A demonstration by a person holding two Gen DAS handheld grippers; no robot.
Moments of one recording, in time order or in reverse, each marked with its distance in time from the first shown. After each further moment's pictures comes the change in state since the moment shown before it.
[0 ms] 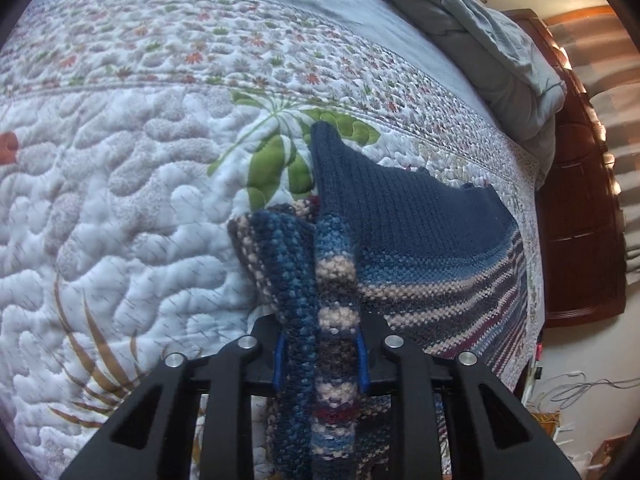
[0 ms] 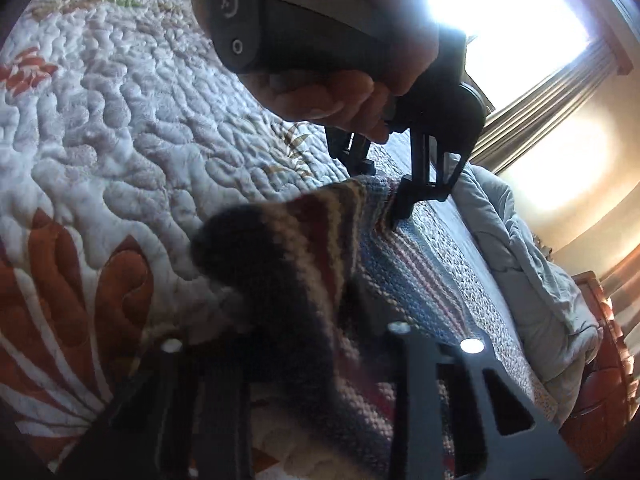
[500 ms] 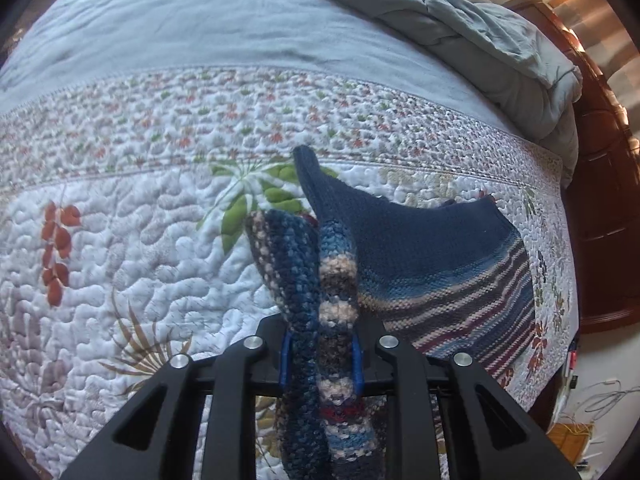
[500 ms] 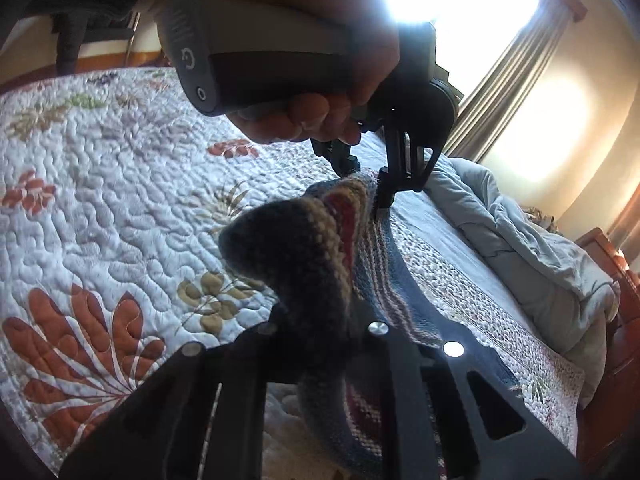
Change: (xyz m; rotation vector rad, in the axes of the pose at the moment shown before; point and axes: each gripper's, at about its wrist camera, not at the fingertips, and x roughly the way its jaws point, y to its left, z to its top) left arm -0.058 -0.095 0.014 0.049 -0.053 0.208; right arm -0.058 -0.088 0.002 0.209 -0.091 0.034
